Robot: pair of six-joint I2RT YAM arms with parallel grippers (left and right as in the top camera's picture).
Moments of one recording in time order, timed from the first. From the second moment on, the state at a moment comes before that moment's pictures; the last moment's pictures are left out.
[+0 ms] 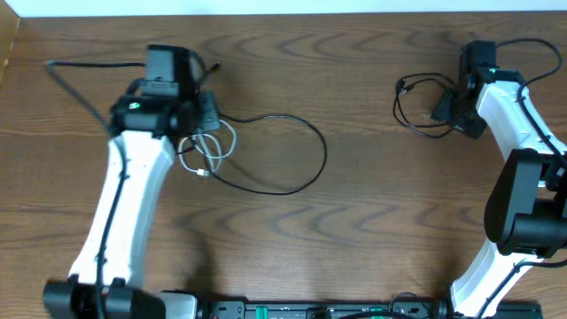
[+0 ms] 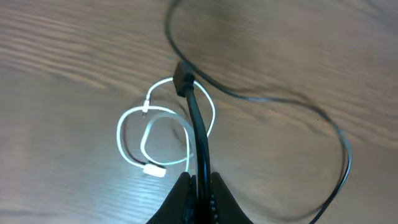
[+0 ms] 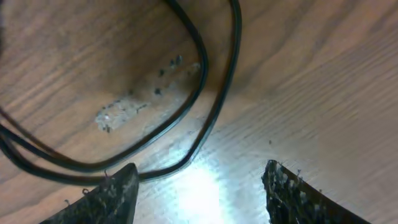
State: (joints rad) left arm -0.11 1.51 1.40 -0.96 -0.02 -0.30; right arm -0.08 1.99 1.47 -0.82 0.14 0.47
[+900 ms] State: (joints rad) left arm -0.45 1.80 1.40 -0.76 0.00 -0.30; right arm -0.11 1.99 1.24 -0.47 0.14 0.58
